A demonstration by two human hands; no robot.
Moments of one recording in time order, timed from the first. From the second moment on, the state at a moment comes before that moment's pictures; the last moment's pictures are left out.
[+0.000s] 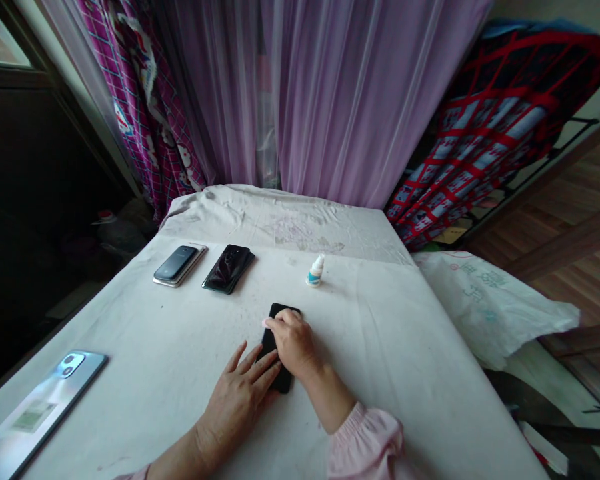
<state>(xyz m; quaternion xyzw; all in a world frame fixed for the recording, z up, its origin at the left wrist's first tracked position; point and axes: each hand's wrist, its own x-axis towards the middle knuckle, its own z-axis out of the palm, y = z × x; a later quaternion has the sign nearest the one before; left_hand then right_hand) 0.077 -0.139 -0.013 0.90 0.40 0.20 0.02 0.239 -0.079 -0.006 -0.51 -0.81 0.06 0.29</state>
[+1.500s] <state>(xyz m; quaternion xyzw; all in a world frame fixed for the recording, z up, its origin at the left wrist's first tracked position) 0.079 -0.142 -0.015 0.90 0.41 0.16 0.02 0.268 -0.089 -0.014 -0.57 -0.75 0.02 0.34</state>
